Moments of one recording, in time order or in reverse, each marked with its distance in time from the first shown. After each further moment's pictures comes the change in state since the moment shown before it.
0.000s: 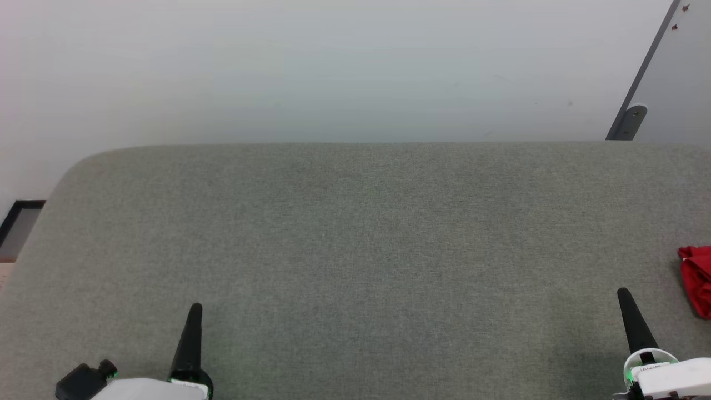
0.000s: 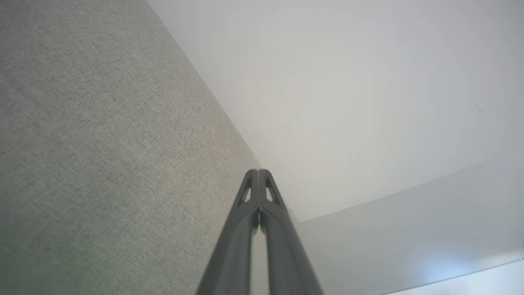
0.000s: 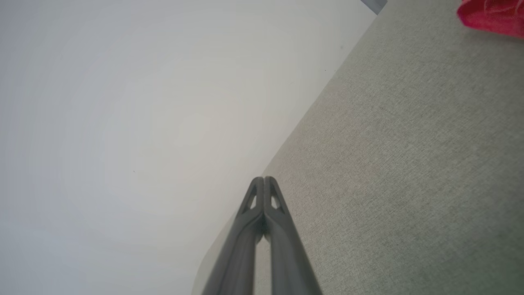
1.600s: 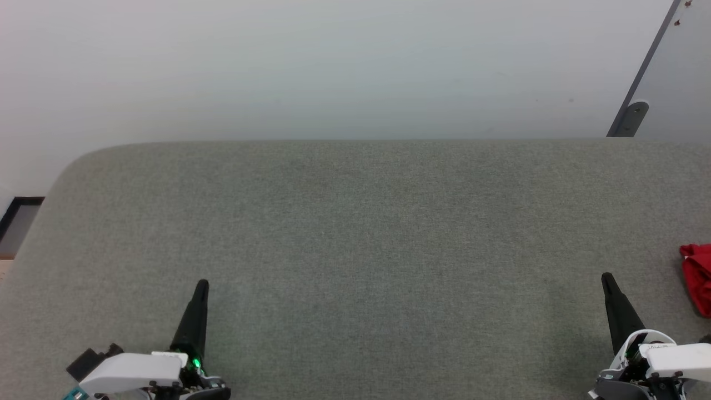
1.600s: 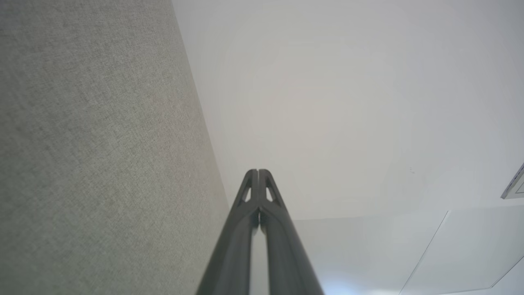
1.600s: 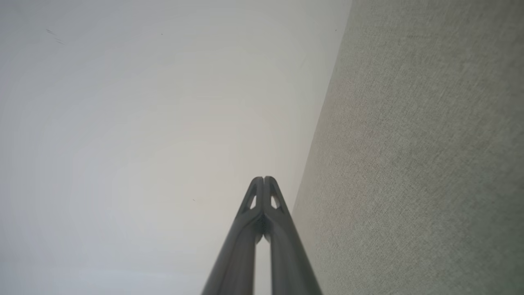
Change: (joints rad) left arm -0.107 -0.015 0.025 0.081 -0.396 0.000 0.111; right arm -0.077 0.053 -0.019 0.071 0.357 0.000 0.077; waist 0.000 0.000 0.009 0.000
